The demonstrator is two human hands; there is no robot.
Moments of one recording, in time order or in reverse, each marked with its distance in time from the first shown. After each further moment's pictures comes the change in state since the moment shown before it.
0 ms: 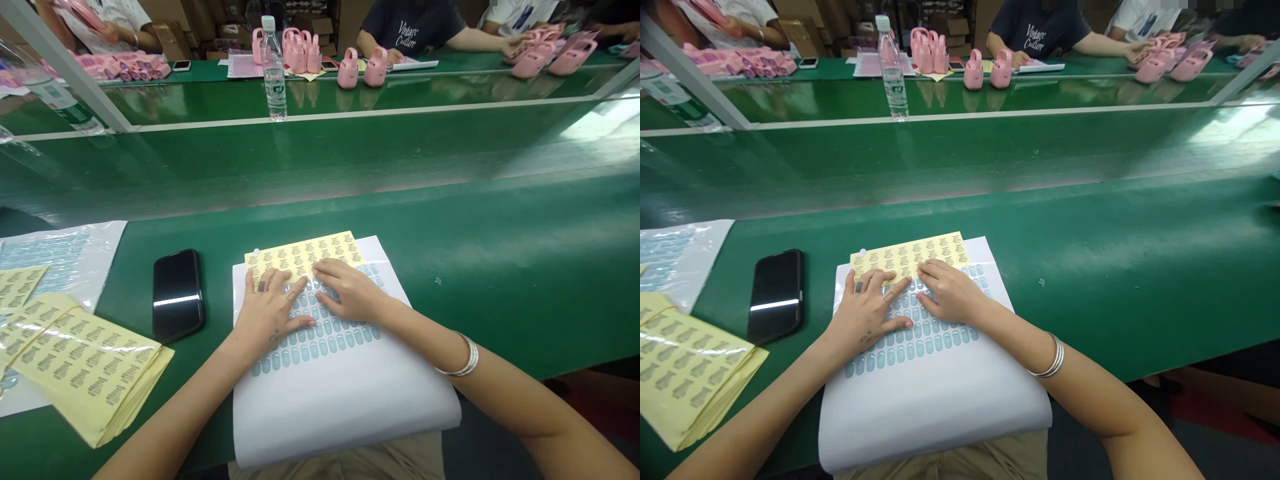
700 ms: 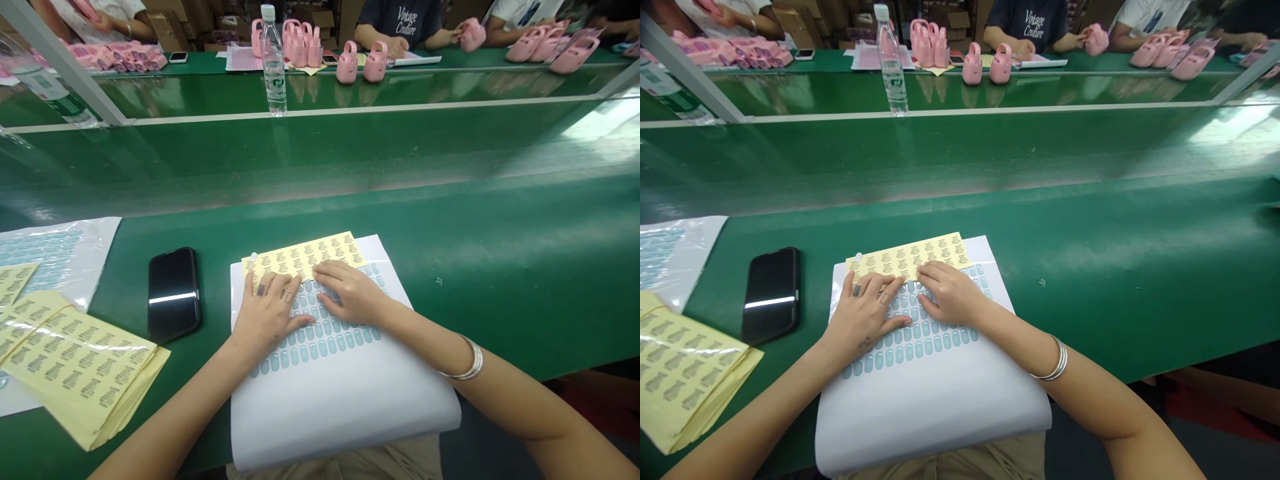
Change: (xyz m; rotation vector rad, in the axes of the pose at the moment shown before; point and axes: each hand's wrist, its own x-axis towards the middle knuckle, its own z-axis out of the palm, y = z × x) left_hand -0.003 0.003 0.001 -0.002 0.051 0.002; right_hand -0.003 -0.002 -0.002 0.005 0.035 -0.030
